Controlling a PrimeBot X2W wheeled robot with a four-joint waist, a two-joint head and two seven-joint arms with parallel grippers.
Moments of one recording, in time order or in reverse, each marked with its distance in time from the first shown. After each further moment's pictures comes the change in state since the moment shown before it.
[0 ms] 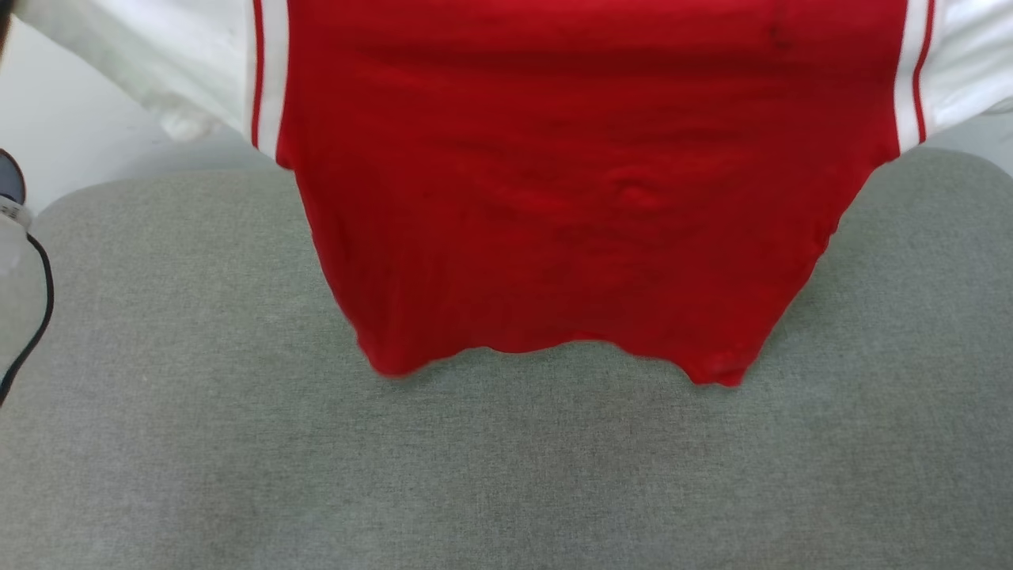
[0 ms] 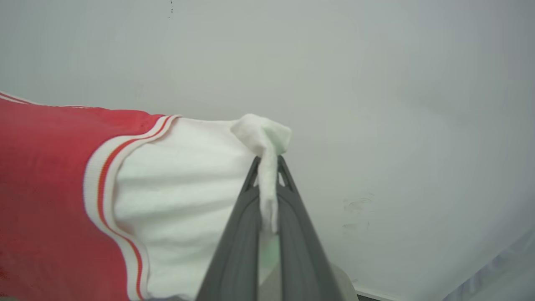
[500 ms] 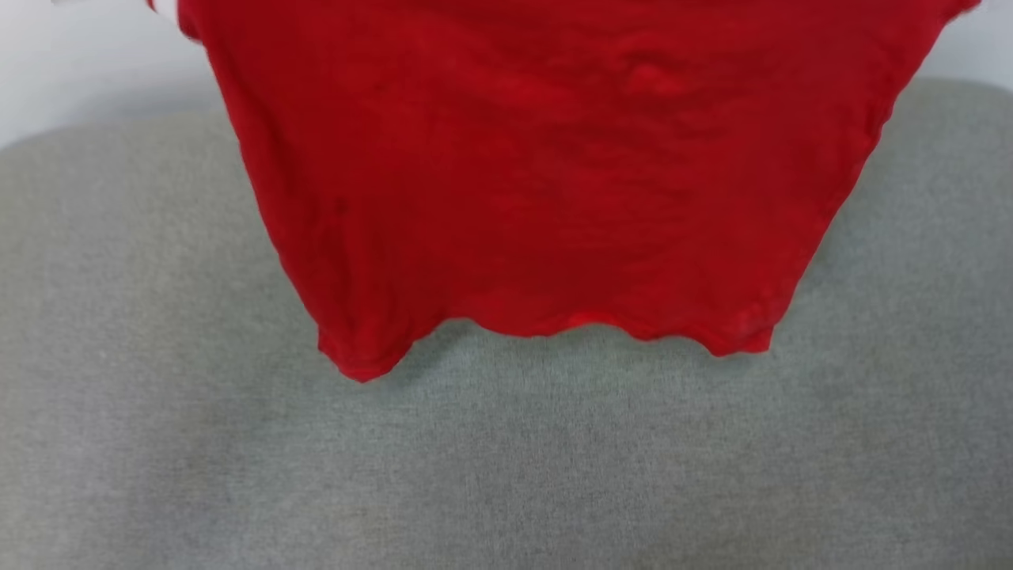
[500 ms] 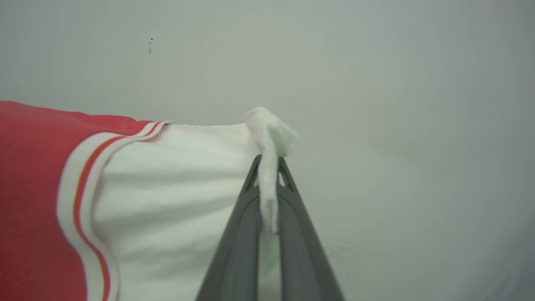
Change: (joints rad) left arm -0.191 -0.045 0.062 0.005 0.052 0.053 -0.070; right arm -0.229 0.005 0.029 0.058 -0.086 0.000 -0.127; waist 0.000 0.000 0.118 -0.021
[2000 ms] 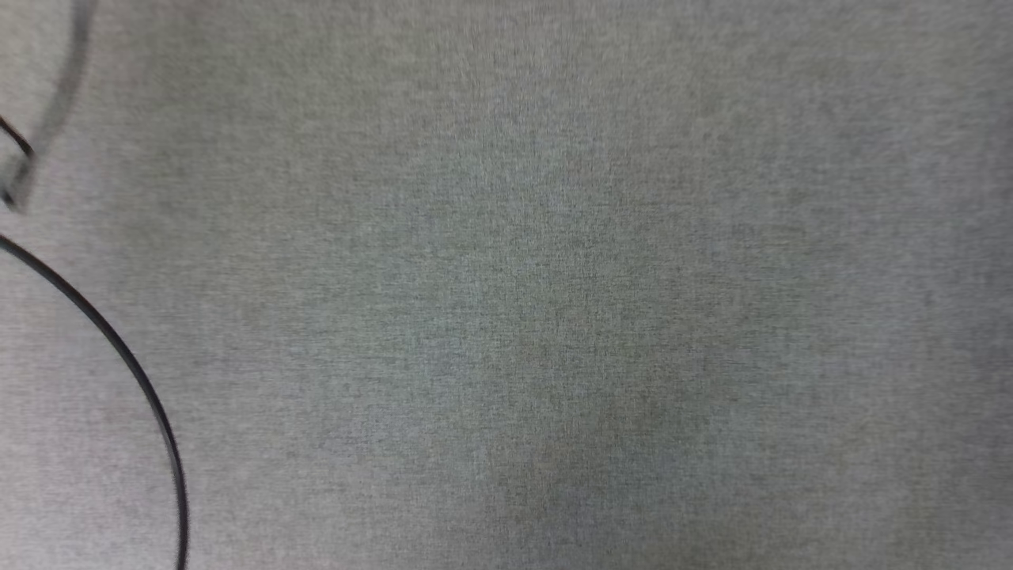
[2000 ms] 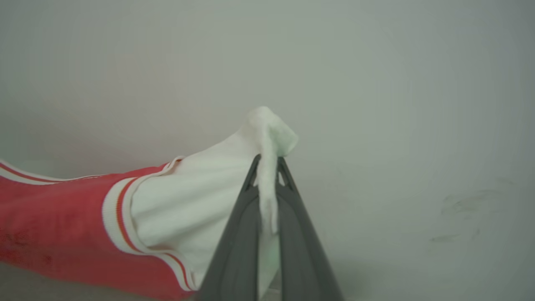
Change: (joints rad) left arm -0.618 -0.429 -0.319 0.946 0.164 -0.268 -0.261; right arm -0.546 0.267 -0.040 0.866 -0.384 0.000 -0.508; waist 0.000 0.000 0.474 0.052
